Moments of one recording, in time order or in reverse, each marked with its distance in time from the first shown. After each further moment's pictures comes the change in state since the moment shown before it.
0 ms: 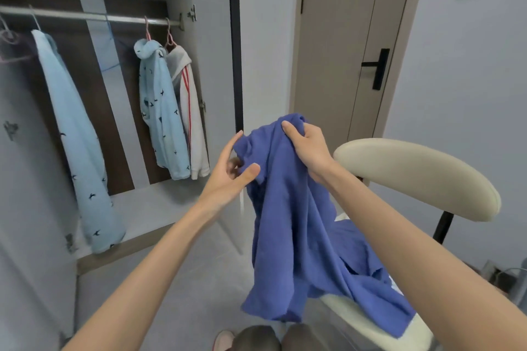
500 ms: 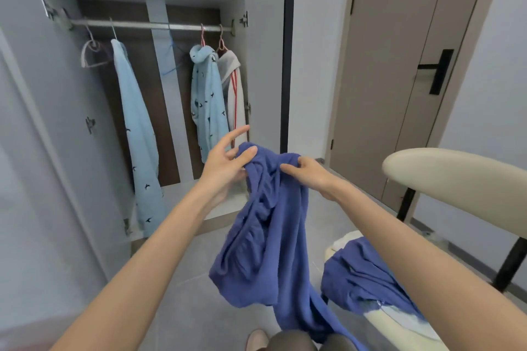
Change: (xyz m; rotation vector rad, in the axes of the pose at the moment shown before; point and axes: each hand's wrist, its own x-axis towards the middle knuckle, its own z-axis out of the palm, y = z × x) left_hand -0.003 0.029 -0.079 -0.049 0.229 -0.046; right_hand 0.010 0.038 0.072 -0.389 -0.428 0.196
